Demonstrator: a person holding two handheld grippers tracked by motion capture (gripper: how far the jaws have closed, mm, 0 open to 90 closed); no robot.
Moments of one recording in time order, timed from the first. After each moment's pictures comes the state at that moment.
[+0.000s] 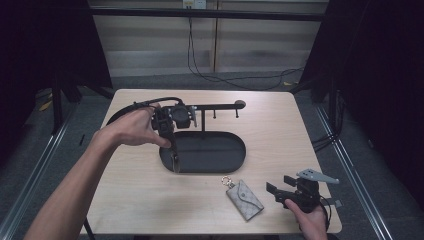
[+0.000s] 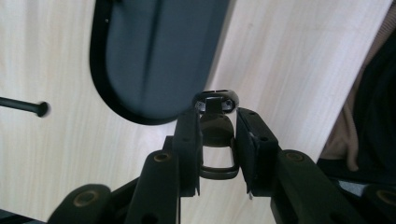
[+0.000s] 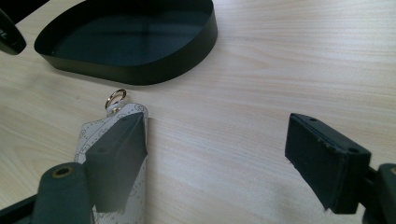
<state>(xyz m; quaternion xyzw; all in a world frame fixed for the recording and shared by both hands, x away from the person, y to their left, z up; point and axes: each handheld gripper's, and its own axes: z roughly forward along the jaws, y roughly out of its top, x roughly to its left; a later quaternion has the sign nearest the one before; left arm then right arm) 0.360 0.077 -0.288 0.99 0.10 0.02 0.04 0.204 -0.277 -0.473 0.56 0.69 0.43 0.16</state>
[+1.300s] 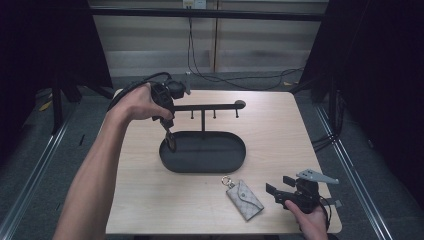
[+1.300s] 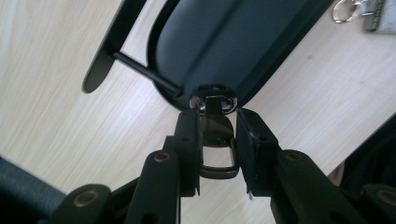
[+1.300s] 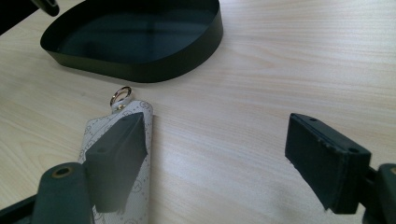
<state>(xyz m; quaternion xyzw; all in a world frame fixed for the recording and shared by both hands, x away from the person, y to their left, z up) 0.436 0.087 -0.285 0.96 0.29 0.02 0.01 0.203 -0.276 -0.473 0.55 0.70 0.43 0.16</state>
